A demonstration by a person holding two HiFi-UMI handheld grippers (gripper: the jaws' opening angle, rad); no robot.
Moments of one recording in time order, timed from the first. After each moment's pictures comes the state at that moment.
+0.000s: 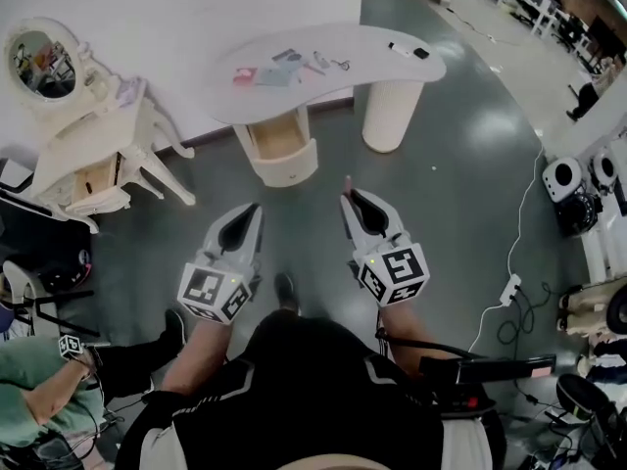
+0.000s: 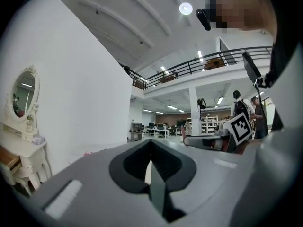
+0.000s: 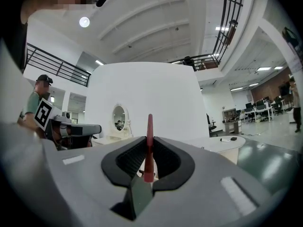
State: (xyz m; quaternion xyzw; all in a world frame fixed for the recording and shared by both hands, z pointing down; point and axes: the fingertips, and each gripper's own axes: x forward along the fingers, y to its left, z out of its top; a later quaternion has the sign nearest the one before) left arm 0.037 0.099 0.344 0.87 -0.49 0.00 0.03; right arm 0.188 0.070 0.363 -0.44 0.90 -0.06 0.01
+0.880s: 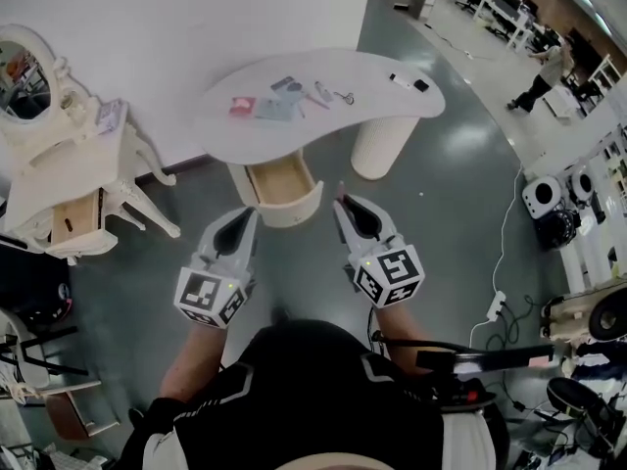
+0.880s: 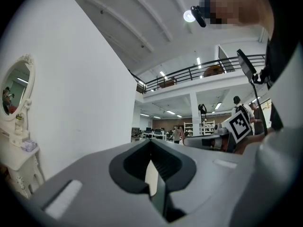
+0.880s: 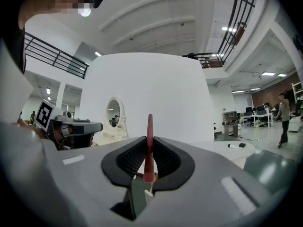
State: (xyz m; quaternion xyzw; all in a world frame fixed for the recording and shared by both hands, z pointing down) left arm -0.067 -0.044 0.331 0.88 -0.47 -0.04 0.02; right arm 0.083 -0.067 0.345 -0.45 0.89 -0.04 -0.03
